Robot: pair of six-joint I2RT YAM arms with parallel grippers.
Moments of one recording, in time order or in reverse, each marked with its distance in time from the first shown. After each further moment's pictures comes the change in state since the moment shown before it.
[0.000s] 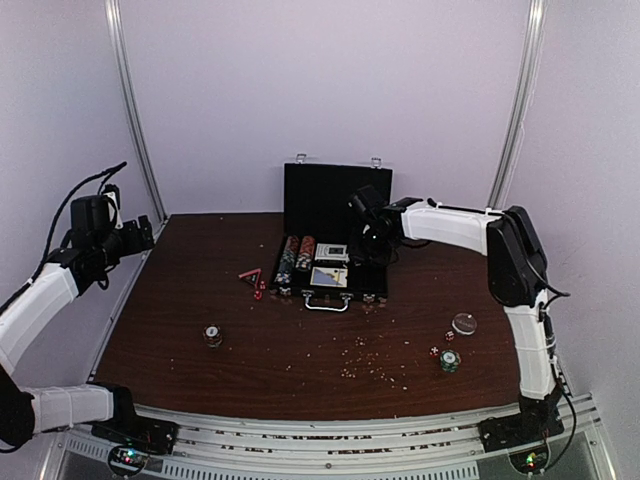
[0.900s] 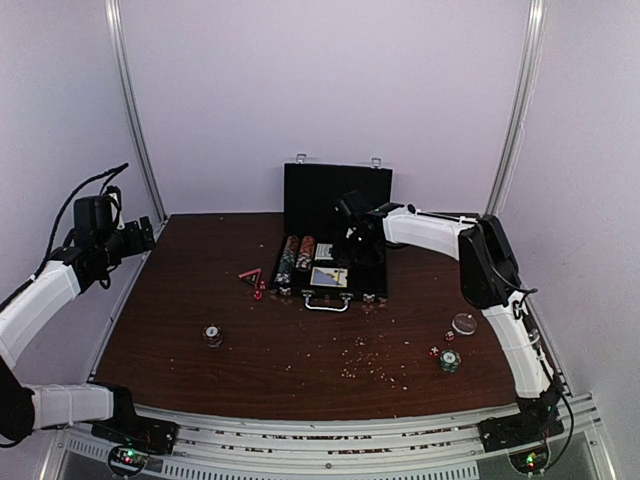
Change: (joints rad) left arm 0.000 0.026 0.005 -0.004 -0.009 -0.013; right arm 0.000 0.222 0.249 -0.010 -0.108 -0.084
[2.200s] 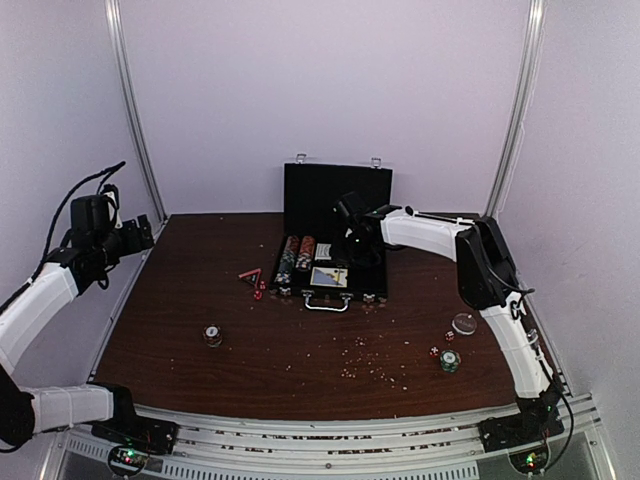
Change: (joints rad) left arm 0.000 -0.024 0.000 0.000 -0.001 -0.002; right arm 0.000 0.020 0.011 0.034 0.039 0.055
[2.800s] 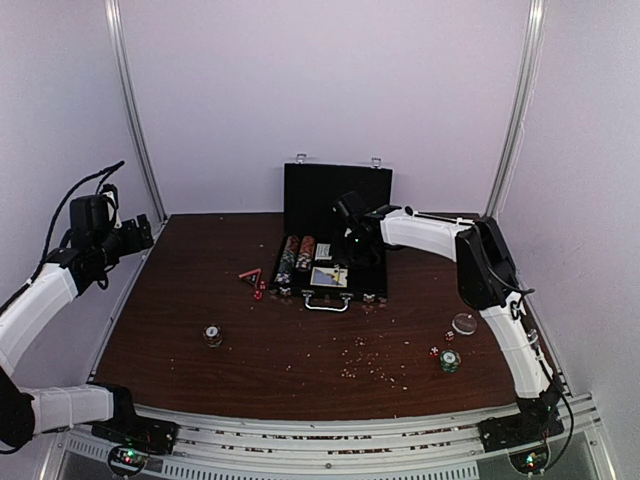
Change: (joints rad) left arm 0.000 -0.006 -0.001 0.000 0.000 -0.006; right arm 0.002 0.000 0.000 0.009 -0.003 -0.006
